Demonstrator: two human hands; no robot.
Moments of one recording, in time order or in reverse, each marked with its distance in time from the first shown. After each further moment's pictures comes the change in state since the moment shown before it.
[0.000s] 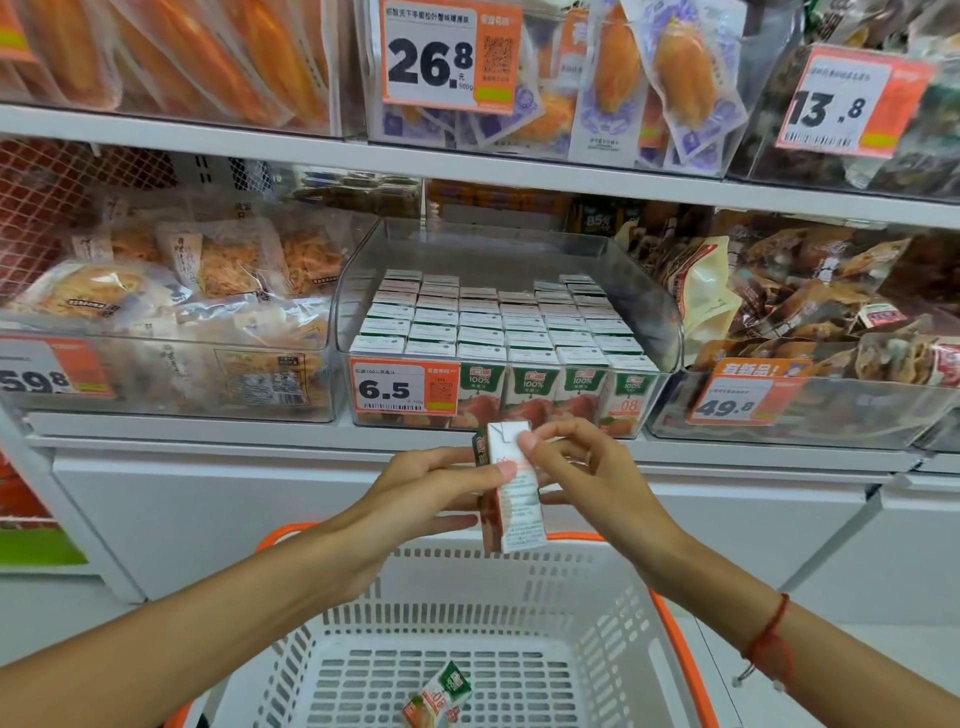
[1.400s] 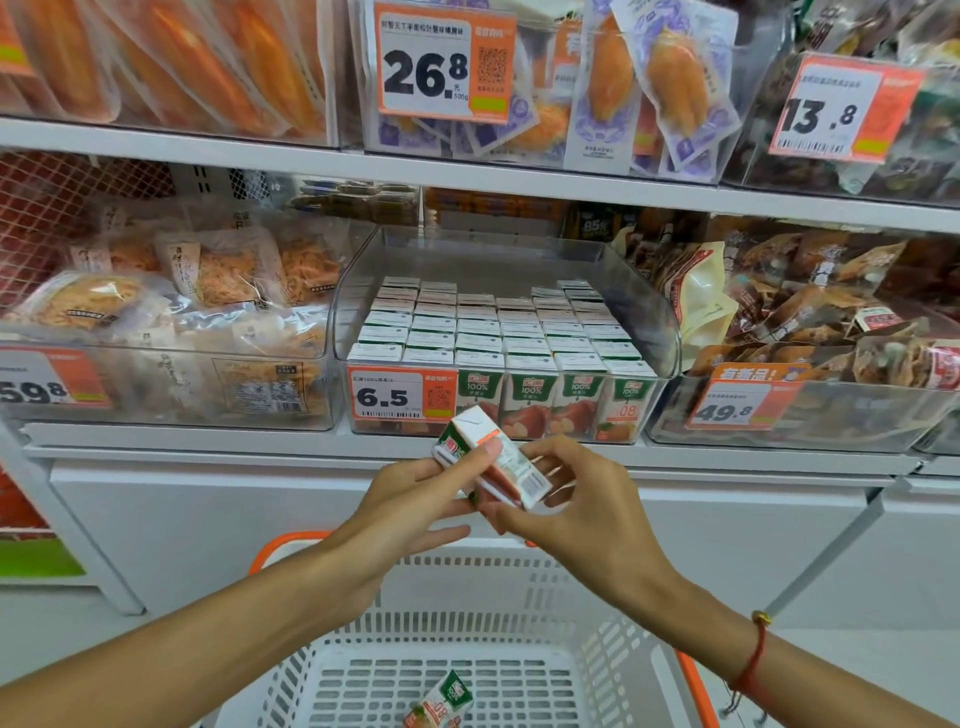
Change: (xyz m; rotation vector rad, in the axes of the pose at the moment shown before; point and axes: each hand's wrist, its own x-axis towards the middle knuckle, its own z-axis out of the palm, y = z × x) left_hand 0.000 -0.005 0.003 -0.103 0.144 -0.012; right_hand -0.011 0.005 0.013 -0.417 0.141 -0.326
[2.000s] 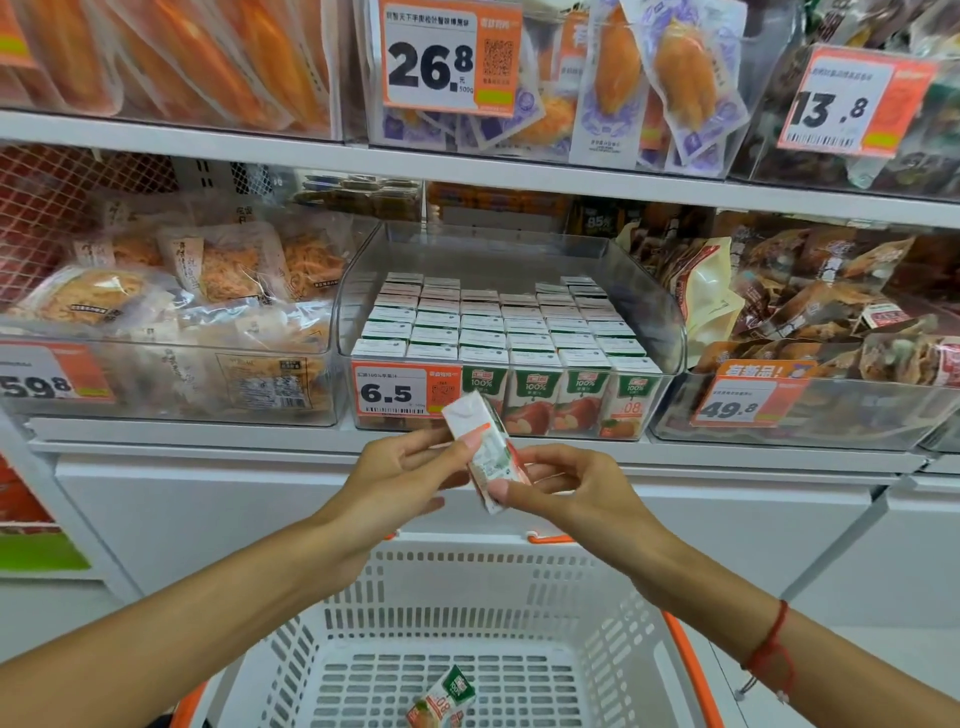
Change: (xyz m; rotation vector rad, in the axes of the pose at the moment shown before) left_hand 0.011 0.002 -0.014 0.096 0.024 0.106; right_hand 0.010 0.004 -0.005 0.347 -0.233 0.335
